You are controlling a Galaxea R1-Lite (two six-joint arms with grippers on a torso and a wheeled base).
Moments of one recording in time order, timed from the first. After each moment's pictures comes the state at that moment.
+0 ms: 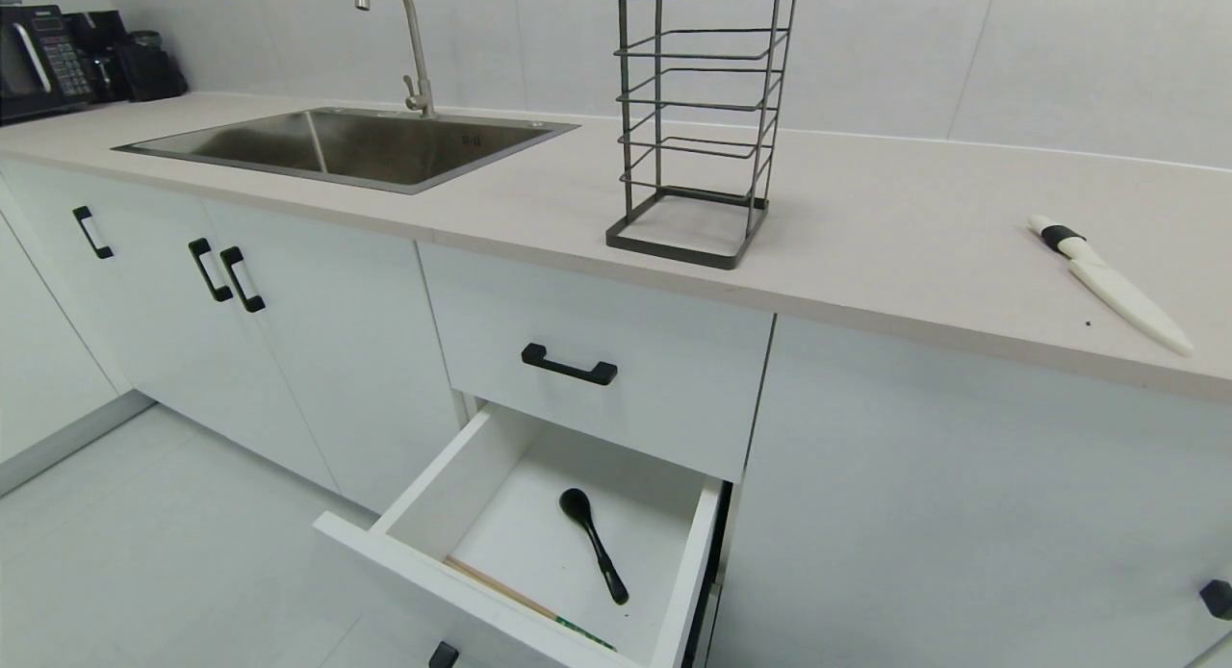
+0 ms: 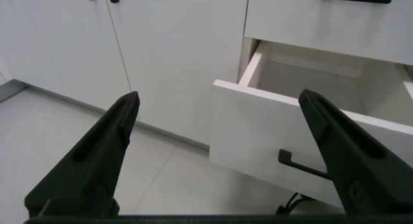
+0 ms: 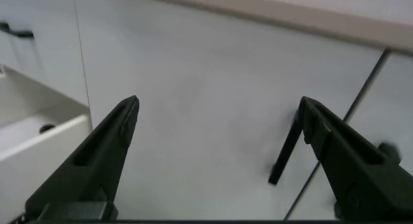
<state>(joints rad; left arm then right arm) 0.00 0.00 0.00 0.00 -0.04 0.00 0.01 0.04 -0.02 -0.05 0.07 -0.09</state>
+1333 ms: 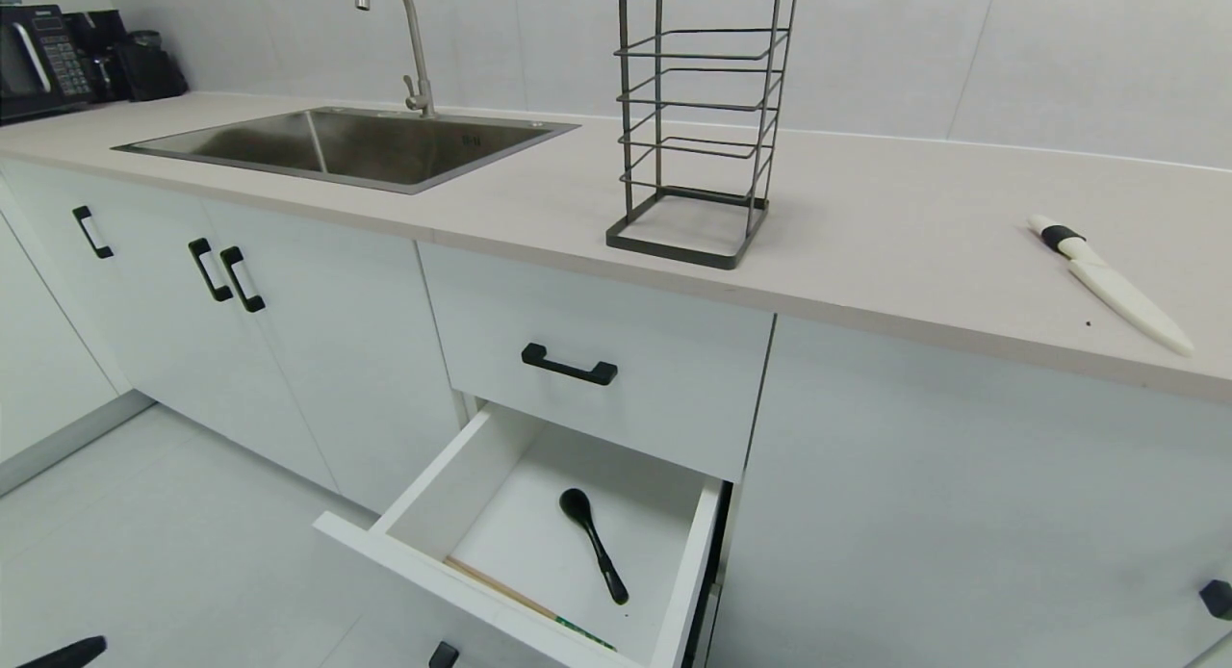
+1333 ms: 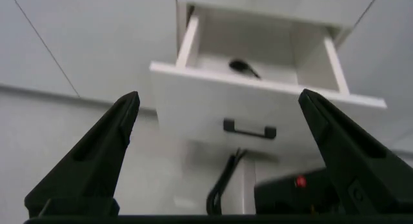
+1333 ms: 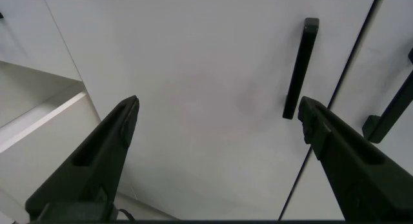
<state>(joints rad) -0.03 0.52 -0.21 0.10 -0.29 0.02 0.00 0.00 0.00 0.01 0.01 0.02</state>
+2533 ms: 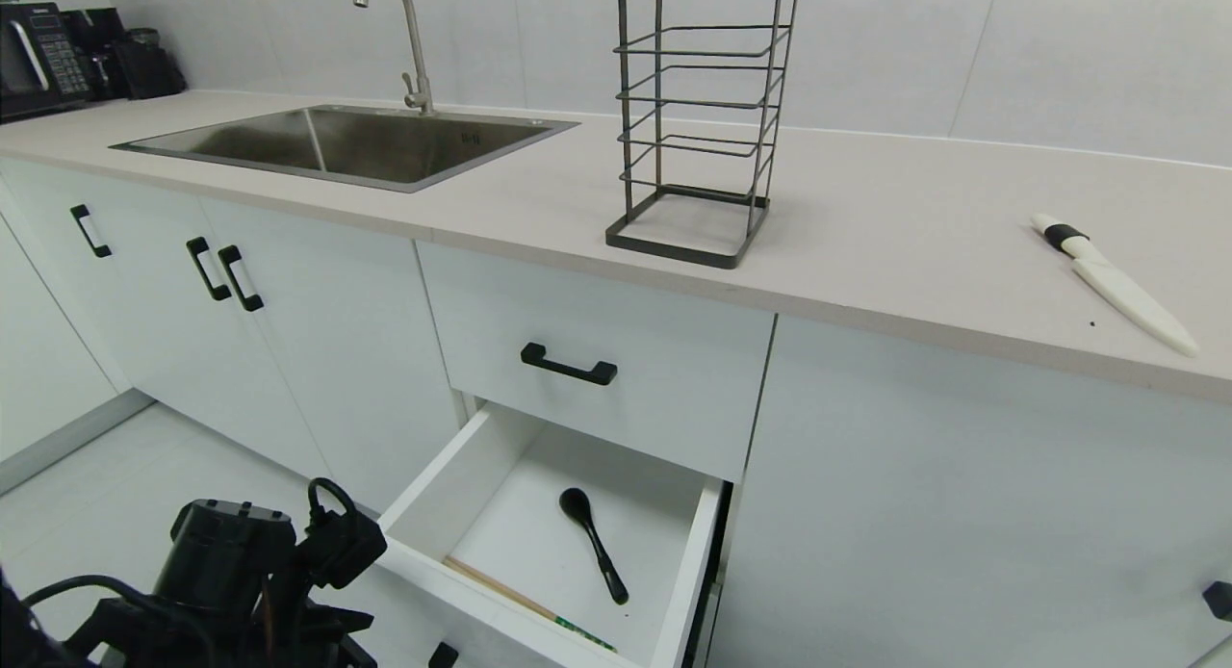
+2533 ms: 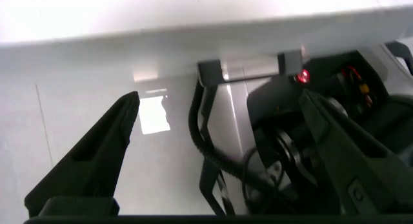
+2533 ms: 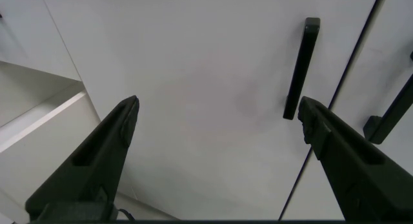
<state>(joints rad) -0.27 1.78 -0.11 -0.72 -0.30 0.15 0.00 0.00 0.00 0.01 0.01 0.02</state>
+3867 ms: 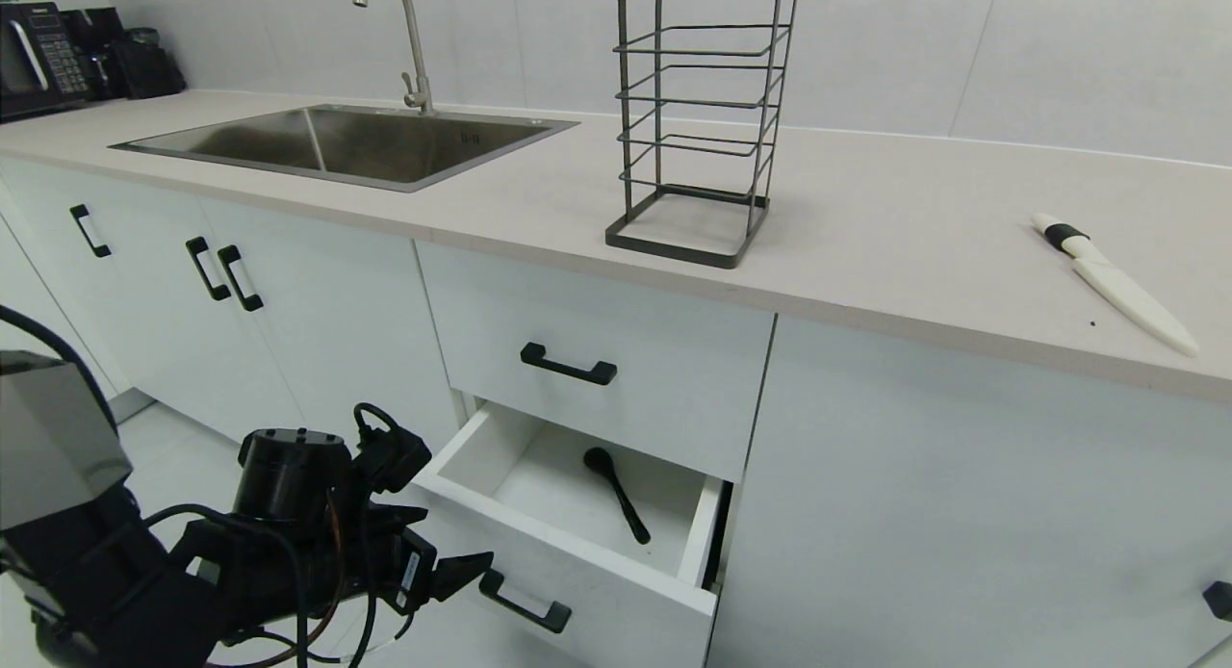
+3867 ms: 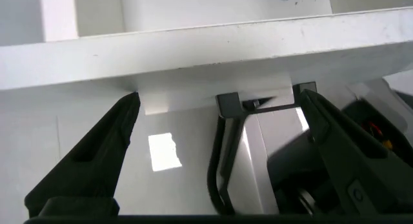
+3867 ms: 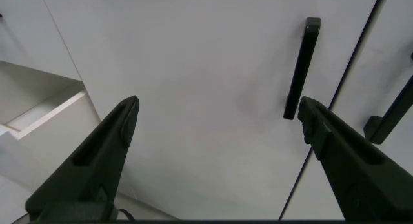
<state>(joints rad) -0.27 1.94 -0.31 -0.90 -0.30 0.14 0.00 0.00 0.00 0.01 0.01 0.02</state>
